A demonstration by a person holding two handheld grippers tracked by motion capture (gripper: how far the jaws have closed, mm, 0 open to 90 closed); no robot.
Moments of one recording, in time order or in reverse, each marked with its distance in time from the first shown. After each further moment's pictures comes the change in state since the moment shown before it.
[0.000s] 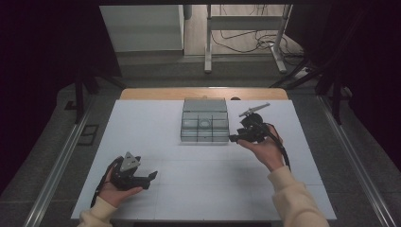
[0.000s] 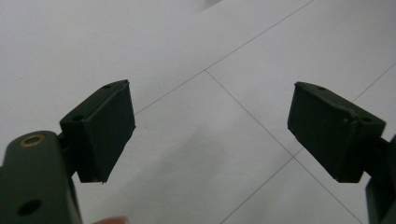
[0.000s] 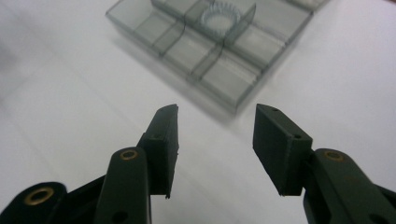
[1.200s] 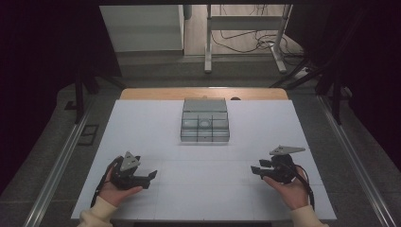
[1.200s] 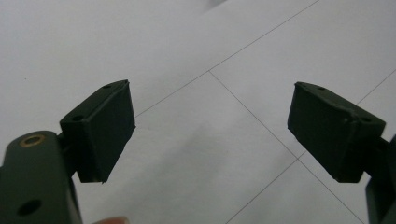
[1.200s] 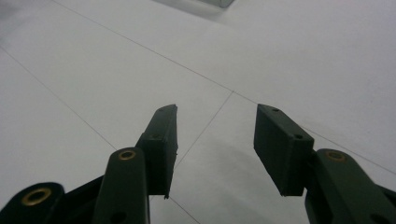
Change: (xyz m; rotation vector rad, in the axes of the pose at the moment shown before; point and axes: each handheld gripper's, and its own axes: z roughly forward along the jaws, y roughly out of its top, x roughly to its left) left arm 0.001 0.001 0.001 0.000 0.011 0.001; right arm -0.009 -0.130 -0.022 -0.116 0.009 0.085
